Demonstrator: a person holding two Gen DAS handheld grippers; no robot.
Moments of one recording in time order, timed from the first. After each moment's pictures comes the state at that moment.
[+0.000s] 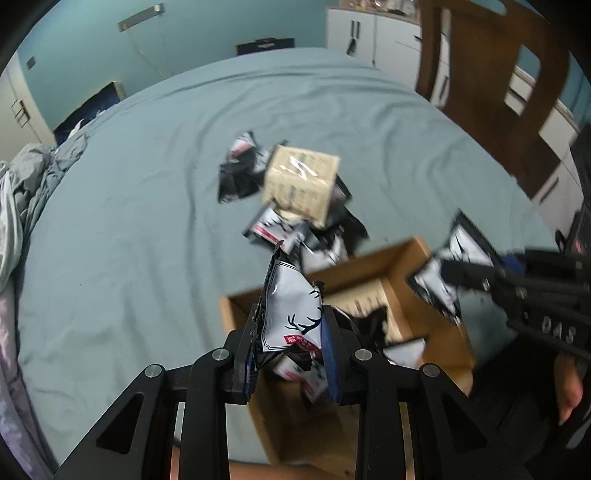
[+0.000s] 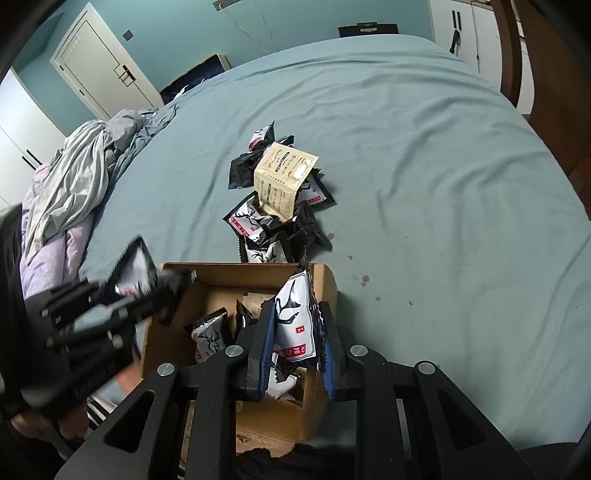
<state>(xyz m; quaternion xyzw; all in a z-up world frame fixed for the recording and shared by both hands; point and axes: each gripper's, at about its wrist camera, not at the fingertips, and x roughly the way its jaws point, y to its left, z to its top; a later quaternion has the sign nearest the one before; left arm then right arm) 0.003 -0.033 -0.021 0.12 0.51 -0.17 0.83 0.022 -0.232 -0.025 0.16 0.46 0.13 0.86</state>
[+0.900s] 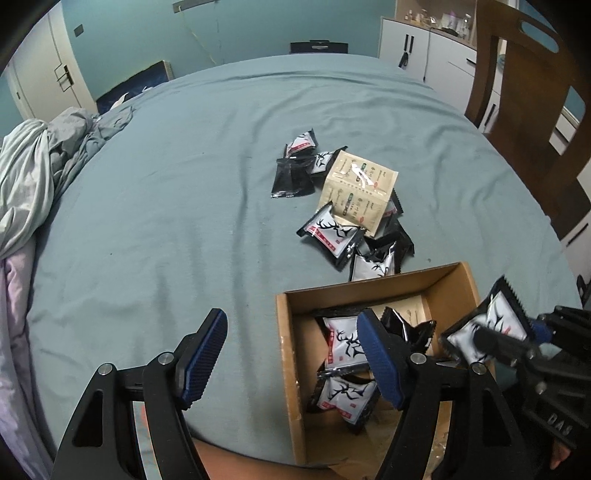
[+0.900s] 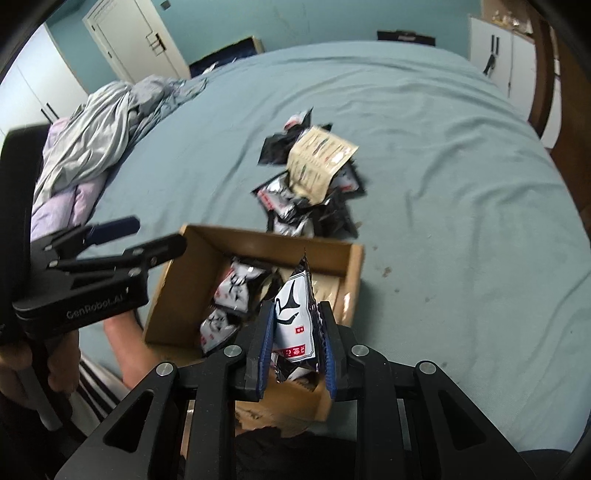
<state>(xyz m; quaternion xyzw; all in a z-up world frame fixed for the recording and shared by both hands) 0.013 0.000 -0.017 0.07 0.51 -0.08 0.85 0.013 -0.208 -0.024 0.09 0.47 0.18 0.86</state>
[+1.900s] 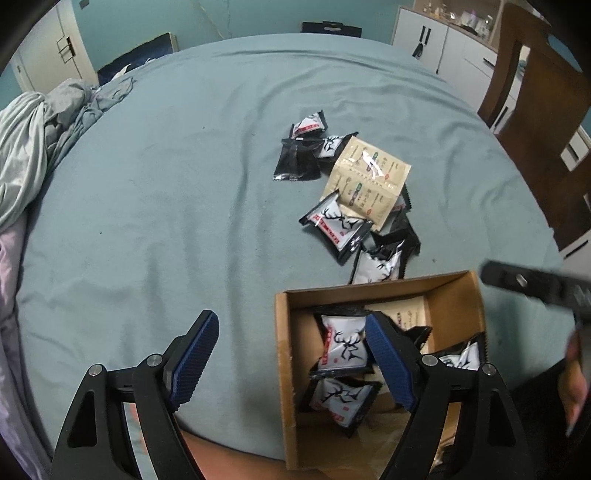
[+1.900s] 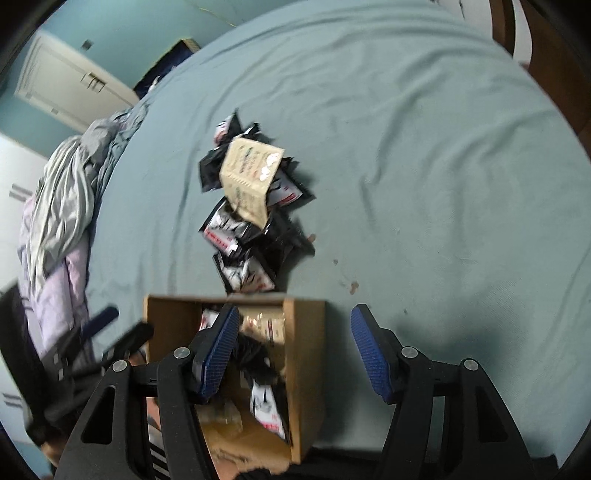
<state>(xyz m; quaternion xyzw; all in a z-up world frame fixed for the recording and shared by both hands) 0.032 0.004 -0.025 0.04 0.55 -0.08 0.83 0.095 -0.266 -0.035 0.23 0.54 0.13 0.80</state>
